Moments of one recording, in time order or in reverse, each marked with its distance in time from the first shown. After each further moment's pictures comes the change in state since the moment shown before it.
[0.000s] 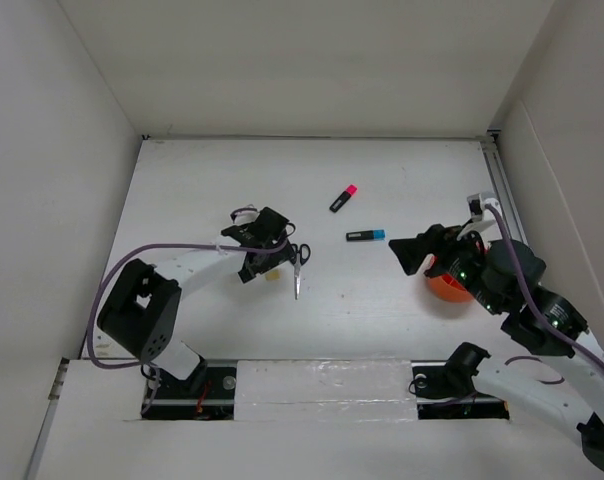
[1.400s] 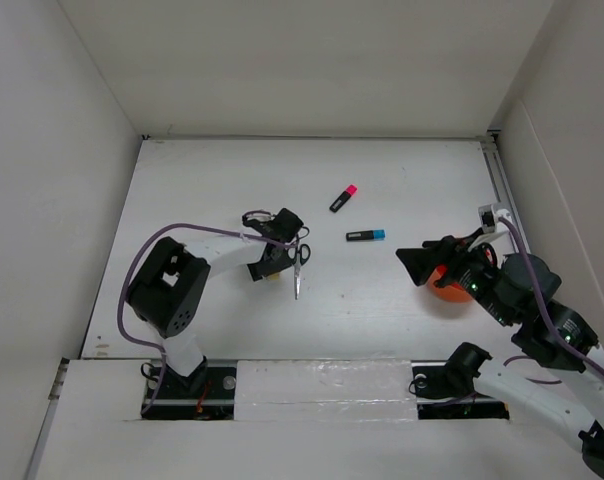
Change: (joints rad) left arm -0.034 0.195 0.104 -0.116 -0.059 -0.003; right arm 0.000 -0.107 -0.040 -0.018 -0.039 -0.001
